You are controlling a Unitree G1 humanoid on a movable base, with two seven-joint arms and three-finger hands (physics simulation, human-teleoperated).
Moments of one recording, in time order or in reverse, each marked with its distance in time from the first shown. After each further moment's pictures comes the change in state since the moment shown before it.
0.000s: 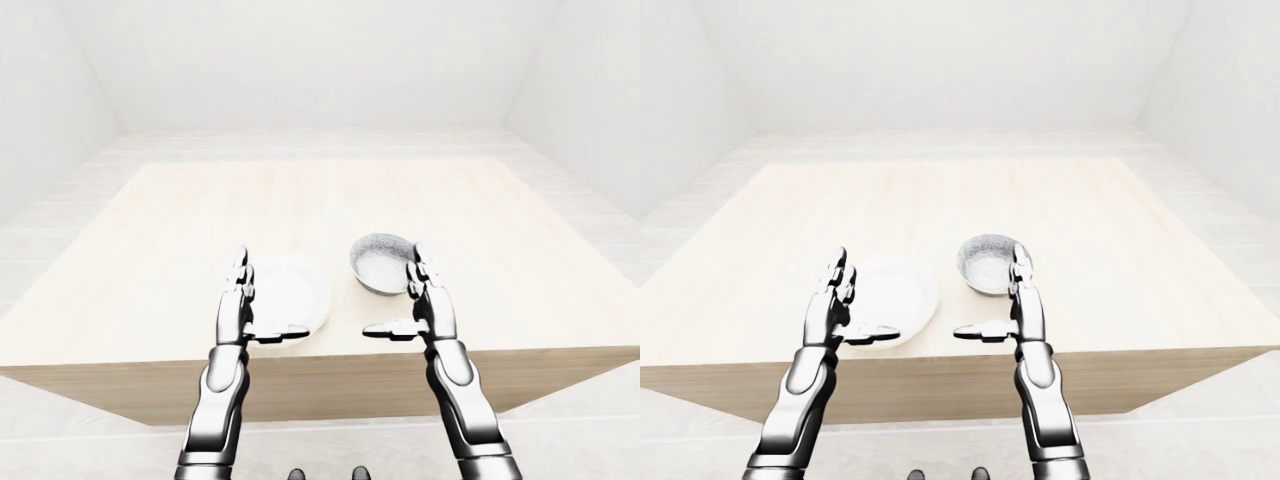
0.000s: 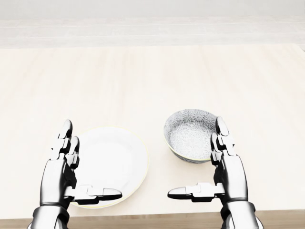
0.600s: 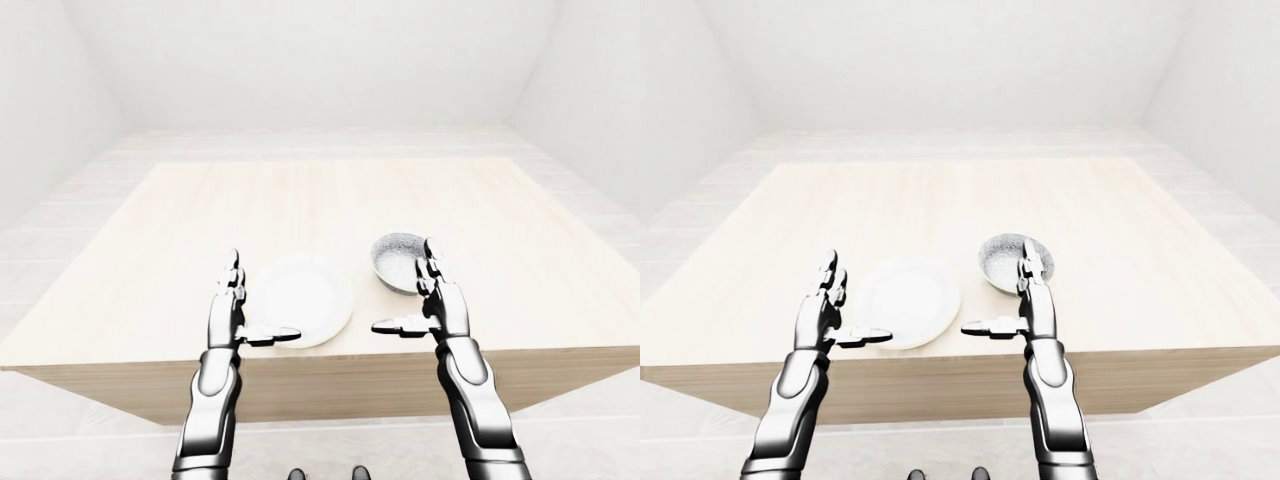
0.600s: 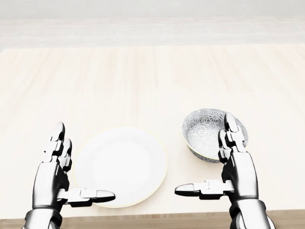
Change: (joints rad) left arm 0.017 -0.020 0.069 -0.003 0.048 0.000 -0.047; right arm 0.012 0.011 -0.066 -0.112 -0.005 0.102 0.044
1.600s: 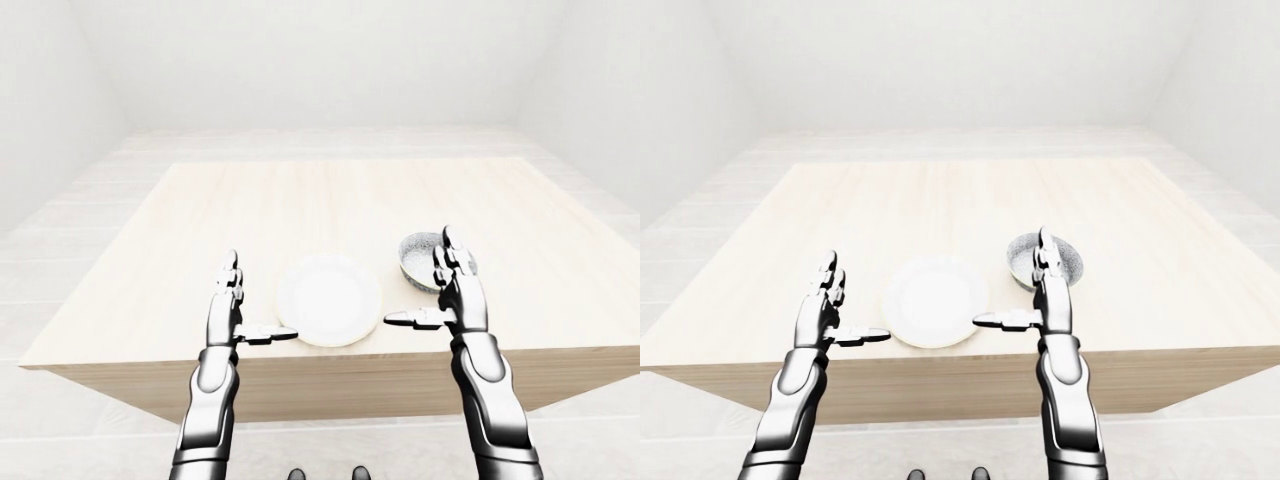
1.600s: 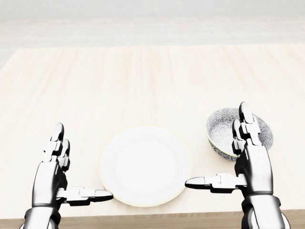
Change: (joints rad) left arm -0.031 0.008 0.027 0.074 0.030 -0.032 -0.012; right arm -0.008 -0.011 -0.062 -0.071 -0.035 0.000 0.018
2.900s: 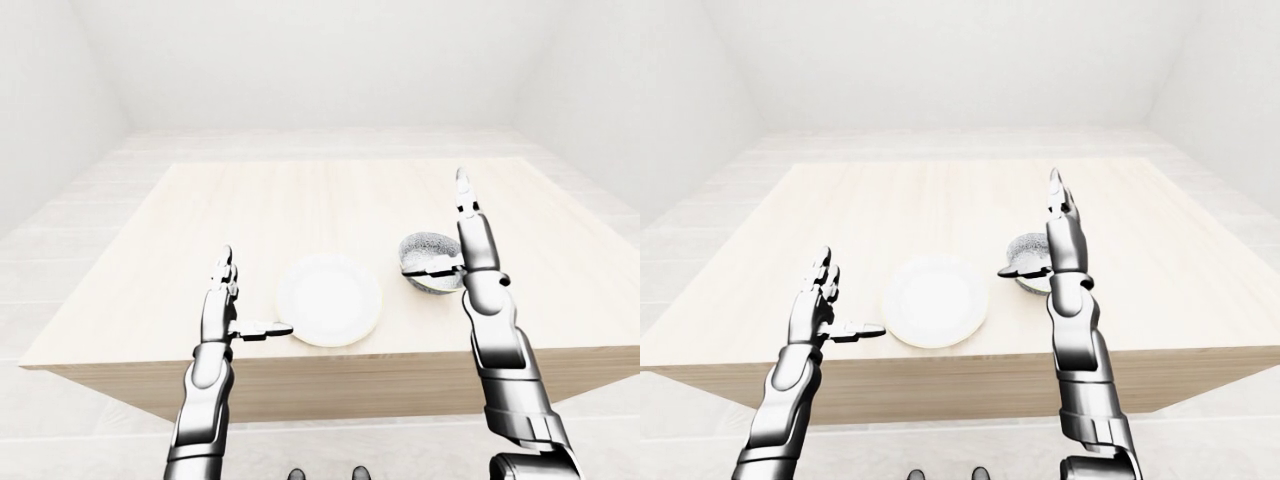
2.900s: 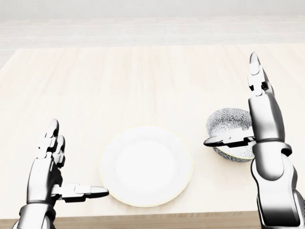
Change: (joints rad) left arm -0.017 0.016 0.024 -0.012 0.001 0.012 -0.008; right arm -0.355 -0.177 -0.030 0.237 -0.469 0.000 -0.077
